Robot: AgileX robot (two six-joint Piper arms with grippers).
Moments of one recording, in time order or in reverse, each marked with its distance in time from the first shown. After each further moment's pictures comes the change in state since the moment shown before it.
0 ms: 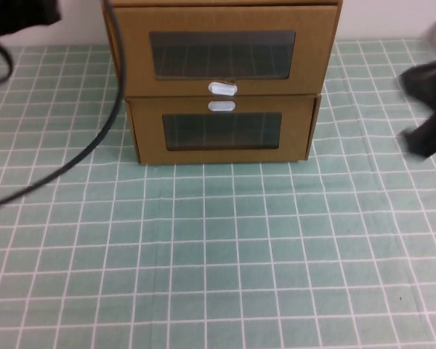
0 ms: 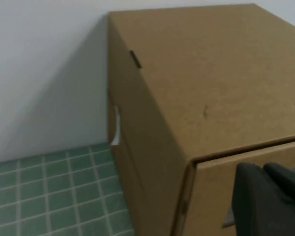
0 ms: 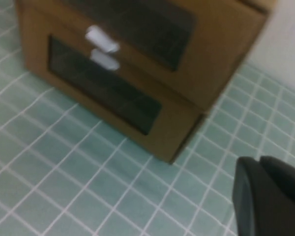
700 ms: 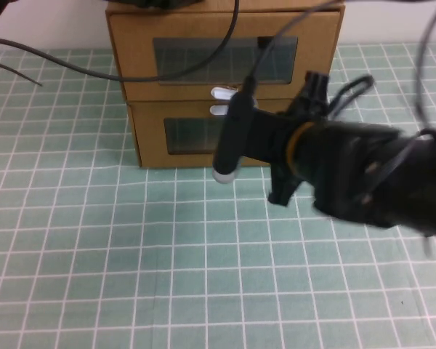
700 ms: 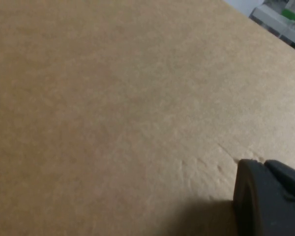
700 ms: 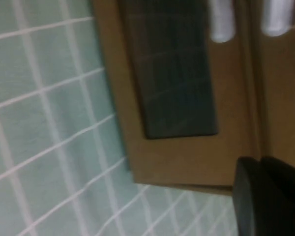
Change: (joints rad) right arm 0.378 0.550 -0.155 -0.990 0.047 0.431; left arm 0.002 0.838 -0.892 -0.623 0.621 0.462
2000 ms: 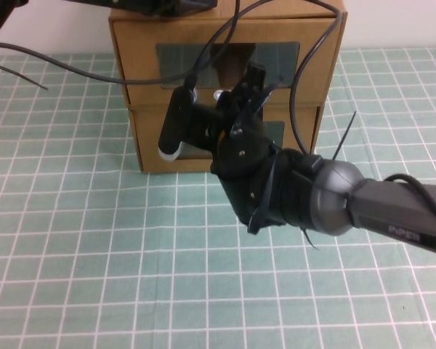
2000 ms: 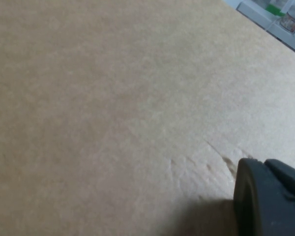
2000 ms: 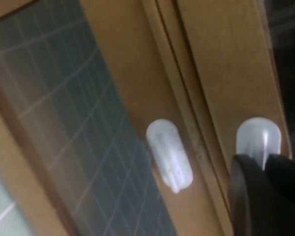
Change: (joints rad) right arm 0.026 0.379 -0.300 -0.580 0.103 0.562; left arm 0.000 0.019 -0.026 -0.018 0.050 -0.013
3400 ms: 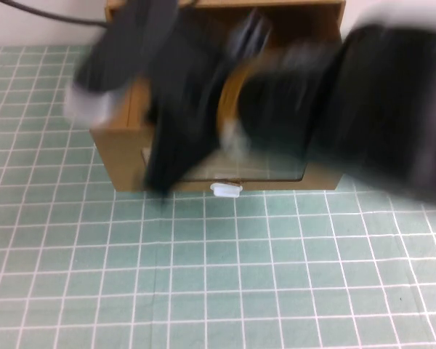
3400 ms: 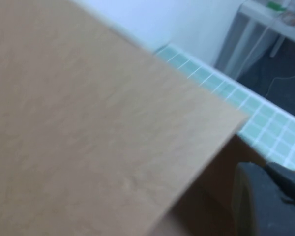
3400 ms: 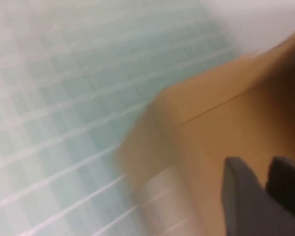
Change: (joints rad) right arm 0.260 -0.503 -0.043 1.021 0.039 -0.580; left arm 0.000 -0.141 -0.196 0.186 0.169 -0.167
